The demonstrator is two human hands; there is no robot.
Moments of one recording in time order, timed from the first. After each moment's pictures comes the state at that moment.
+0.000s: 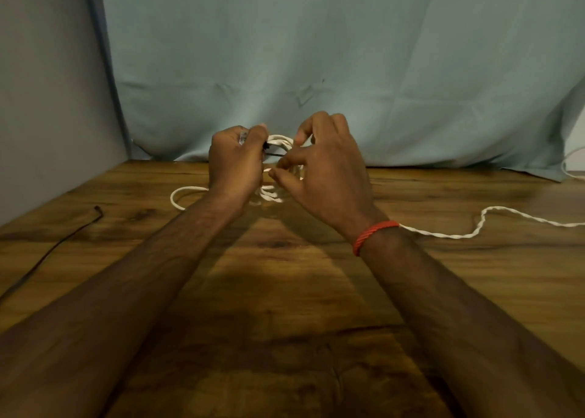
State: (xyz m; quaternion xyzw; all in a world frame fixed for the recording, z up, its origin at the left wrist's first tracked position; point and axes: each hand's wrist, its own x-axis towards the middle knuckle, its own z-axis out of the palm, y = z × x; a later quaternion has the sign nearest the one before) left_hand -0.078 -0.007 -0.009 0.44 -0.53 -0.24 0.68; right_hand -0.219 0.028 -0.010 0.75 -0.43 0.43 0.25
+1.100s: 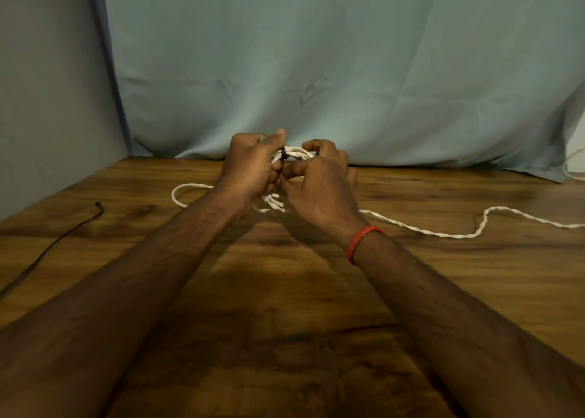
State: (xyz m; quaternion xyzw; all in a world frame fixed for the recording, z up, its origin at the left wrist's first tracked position) left_hand -0.089 0.003 -0.009 0.41 -0.56 -0.39 0.61; right_hand -0.204 0.027 -0.027 0.72 -0.58 0.38 0.03
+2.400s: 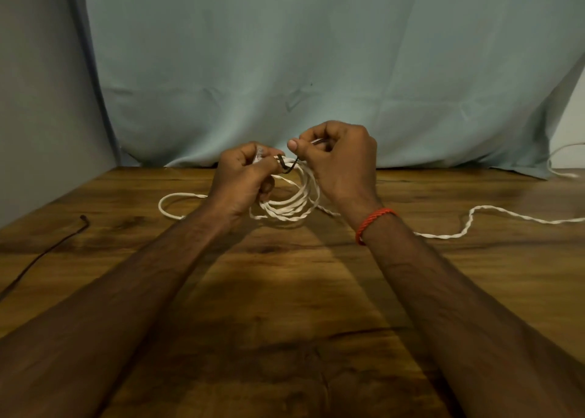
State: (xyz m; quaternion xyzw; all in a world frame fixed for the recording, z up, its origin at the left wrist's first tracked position) left_hand -0.093 0.004 -0.023 0.34 -0.58 -0.38 0.63; right_hand -0.236 0.017 0.002 0.61 -0.48 0.63 -0.07
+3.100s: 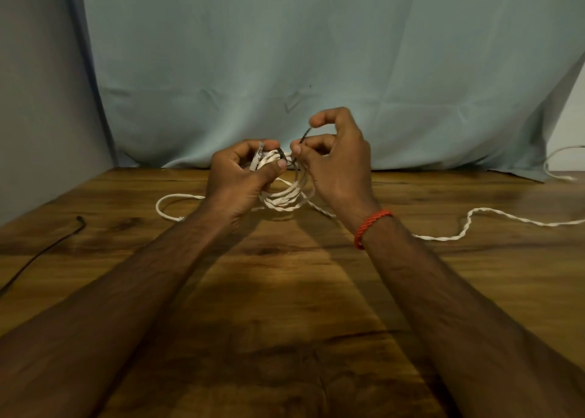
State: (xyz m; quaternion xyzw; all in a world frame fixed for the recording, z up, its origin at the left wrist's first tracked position) left_hand -0.091 0.002 -0.026 0.34 -0.59 -0.33 0.65; right_hand -0.233 0.017 0.000 0.61 -0.45 0.64 -0.12
